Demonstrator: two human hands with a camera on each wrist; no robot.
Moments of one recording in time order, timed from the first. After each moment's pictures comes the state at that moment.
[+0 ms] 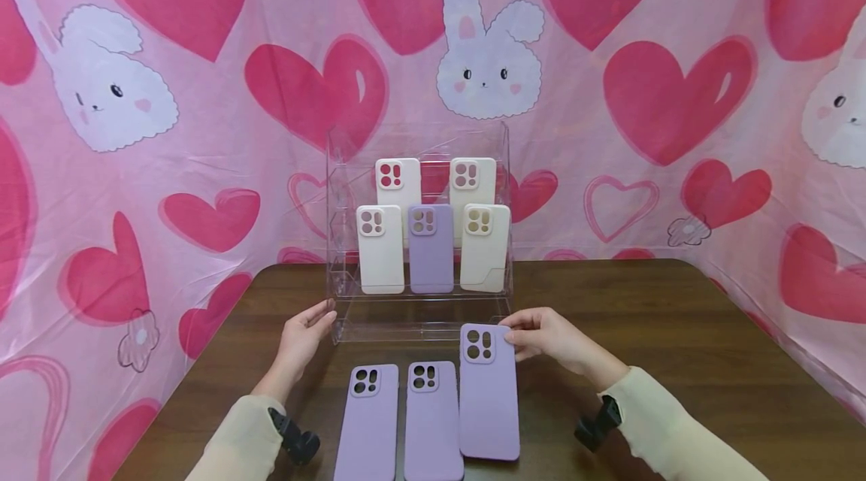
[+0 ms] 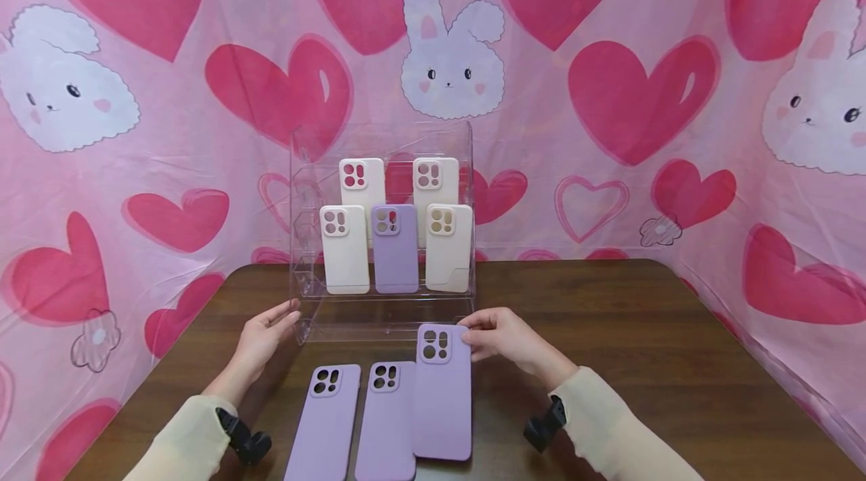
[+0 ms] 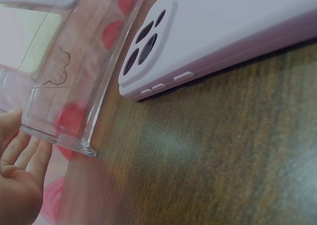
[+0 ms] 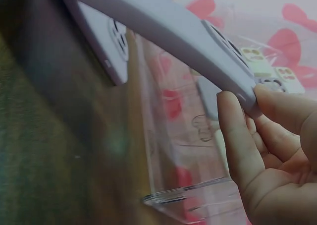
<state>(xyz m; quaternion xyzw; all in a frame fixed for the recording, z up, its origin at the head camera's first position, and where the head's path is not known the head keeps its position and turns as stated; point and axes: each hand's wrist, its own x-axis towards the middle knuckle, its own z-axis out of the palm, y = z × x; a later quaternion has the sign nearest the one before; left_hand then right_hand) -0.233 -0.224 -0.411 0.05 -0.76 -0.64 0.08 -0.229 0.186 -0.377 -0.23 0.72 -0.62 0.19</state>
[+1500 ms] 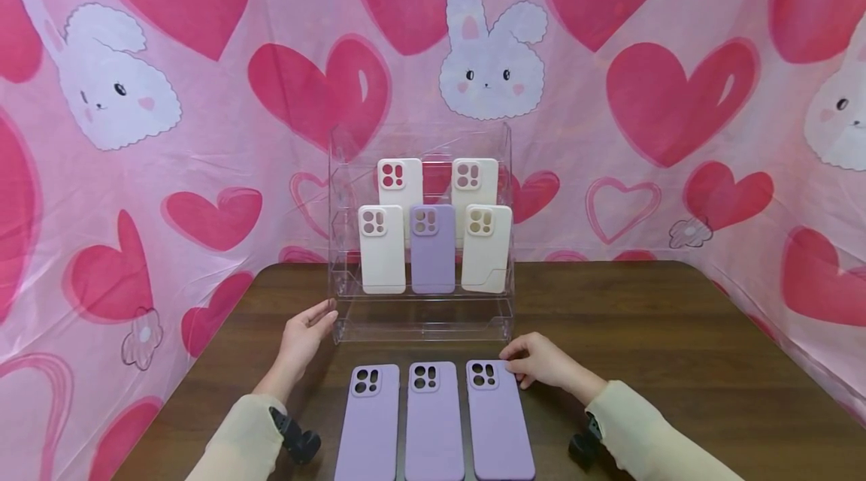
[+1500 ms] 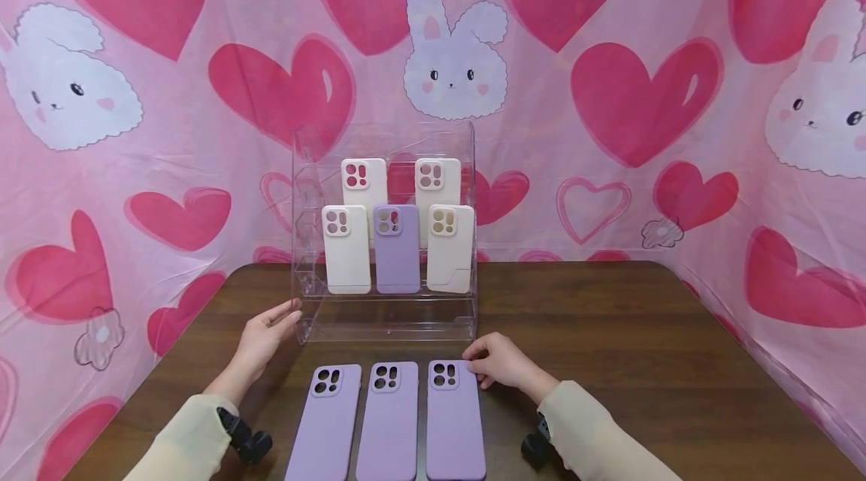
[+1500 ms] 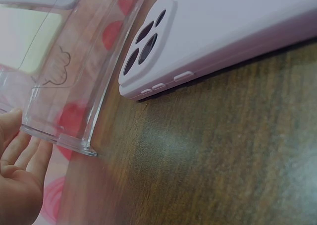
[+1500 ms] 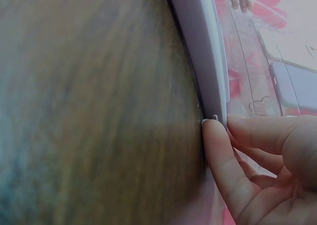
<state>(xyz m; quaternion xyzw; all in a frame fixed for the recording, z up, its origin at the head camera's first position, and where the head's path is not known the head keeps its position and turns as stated) -0.233 -0.224 -0.411 0.05 -0.75 -0.65 0.08 -0.231 0.178 -0.426 -0.22 0.84 -0.47 0.13</state>
